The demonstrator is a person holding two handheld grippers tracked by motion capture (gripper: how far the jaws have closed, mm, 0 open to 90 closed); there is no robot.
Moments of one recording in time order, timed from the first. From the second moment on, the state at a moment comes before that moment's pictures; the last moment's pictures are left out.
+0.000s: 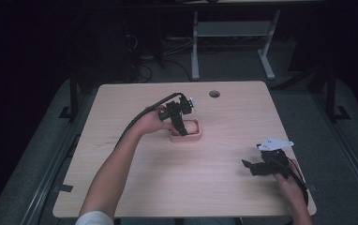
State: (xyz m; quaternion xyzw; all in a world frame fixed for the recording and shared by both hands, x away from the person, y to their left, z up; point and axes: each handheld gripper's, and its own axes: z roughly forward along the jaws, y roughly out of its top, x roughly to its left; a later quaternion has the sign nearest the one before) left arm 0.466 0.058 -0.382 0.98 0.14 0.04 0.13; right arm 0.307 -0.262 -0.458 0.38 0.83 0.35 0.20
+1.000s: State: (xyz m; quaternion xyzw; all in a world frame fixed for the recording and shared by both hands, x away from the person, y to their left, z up) left arm 0.434 0.078 -0.371 0.98 0.14 0.05 0.16; right arm 0.306 -0.262 -0.456 0.38 0.83 0.35 0.21
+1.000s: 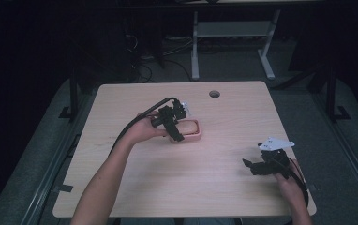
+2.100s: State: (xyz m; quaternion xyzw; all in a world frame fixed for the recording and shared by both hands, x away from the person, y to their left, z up) left arm 0.396 0.128 -0.395 0.97 0.17 0.04 0.16; right arm 0.306 -0.258 -0.456 0.38 0.83 0.34 0.22
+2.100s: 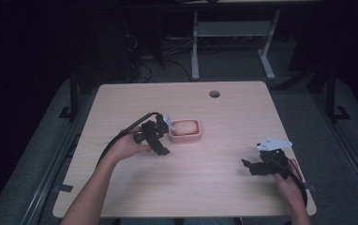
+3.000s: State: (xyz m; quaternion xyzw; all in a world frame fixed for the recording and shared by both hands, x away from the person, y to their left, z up) left arm 0.371 0.156 -0.402 0.96 0.19 0.04 0.18; right arm 0.307 -0.253 -0.457 0.38 0.84 0.33 0.22
